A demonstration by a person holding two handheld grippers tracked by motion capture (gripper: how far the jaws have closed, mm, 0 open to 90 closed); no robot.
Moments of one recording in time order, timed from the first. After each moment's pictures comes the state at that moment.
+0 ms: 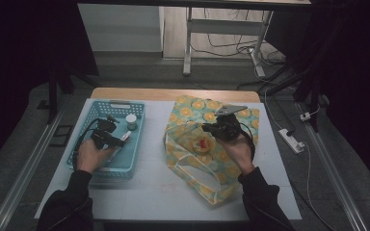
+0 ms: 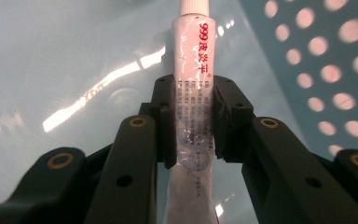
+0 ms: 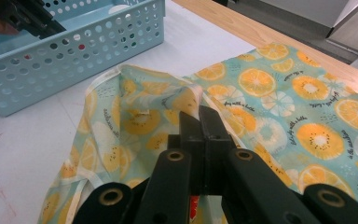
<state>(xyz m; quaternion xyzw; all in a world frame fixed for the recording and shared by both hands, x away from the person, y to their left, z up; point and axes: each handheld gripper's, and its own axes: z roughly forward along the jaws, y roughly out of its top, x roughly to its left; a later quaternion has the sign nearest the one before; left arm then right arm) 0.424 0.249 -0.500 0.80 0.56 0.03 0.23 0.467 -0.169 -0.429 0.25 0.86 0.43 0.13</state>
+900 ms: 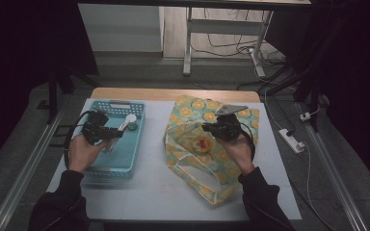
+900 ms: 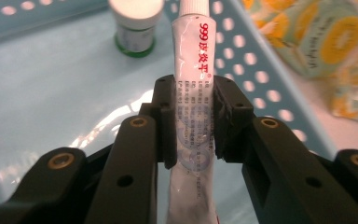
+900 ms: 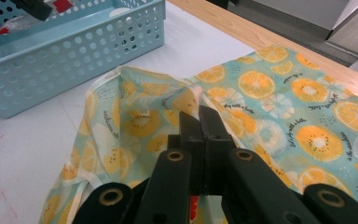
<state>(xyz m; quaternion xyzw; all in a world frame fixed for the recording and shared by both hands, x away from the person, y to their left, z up) 0.404 0.253 -0.452 0.79 0.52 0.07 0.31 0.467 -0.169 -0.428 0.25 0.86 0.43 0.13</state>
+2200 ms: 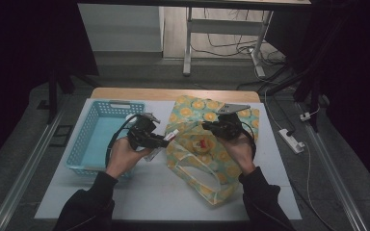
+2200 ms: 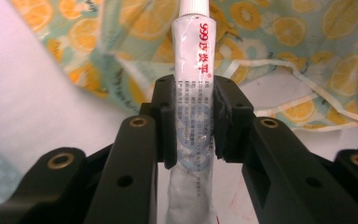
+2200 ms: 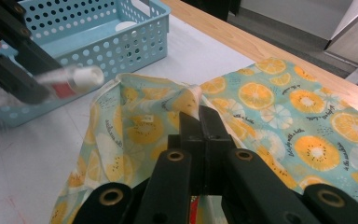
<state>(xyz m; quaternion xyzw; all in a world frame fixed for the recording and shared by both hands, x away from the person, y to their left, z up) 0.405 0.113 -0.432 0.86 0.37 0.01 0.34 0.463 -0.170 -0.419 0.25 0.85 0.45 0.13</state>
